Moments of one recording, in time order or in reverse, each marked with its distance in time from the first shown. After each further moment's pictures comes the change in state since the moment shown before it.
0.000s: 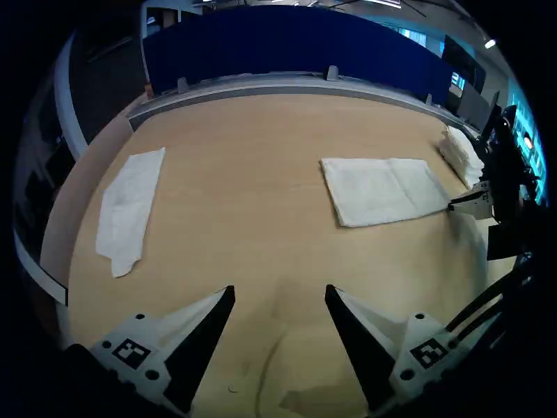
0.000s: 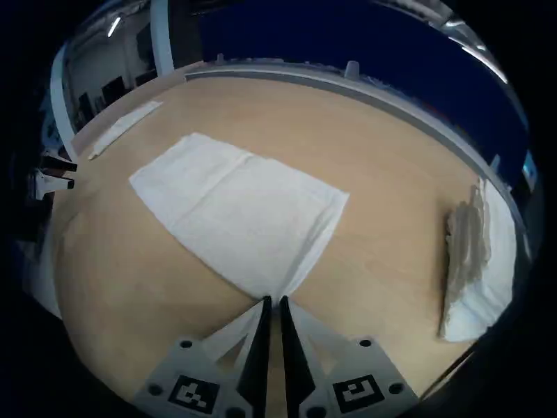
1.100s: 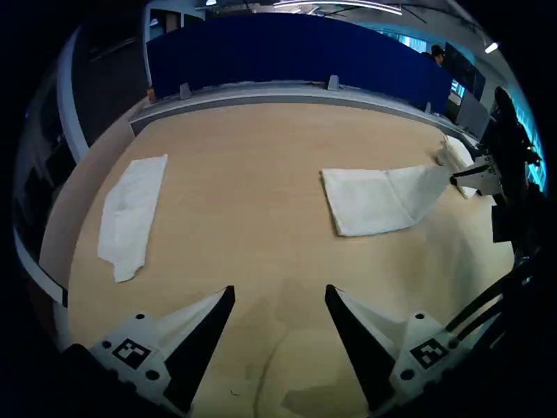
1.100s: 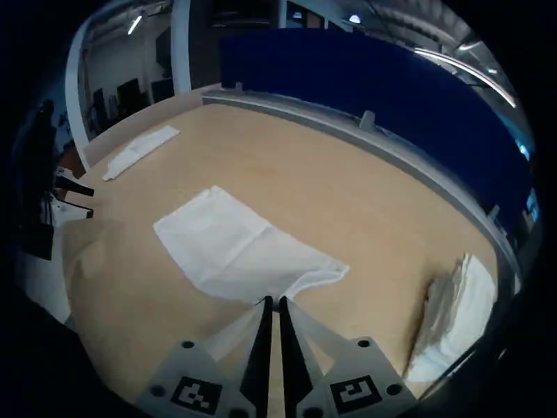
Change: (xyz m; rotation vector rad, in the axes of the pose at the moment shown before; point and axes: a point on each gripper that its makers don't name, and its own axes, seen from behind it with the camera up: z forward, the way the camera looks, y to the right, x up) left arm 0.013 -0.004 -0.008 -0.012 0.037 -0.019; right arm 0.102 -0.014 -0.034 0.012 0.111 -0.101
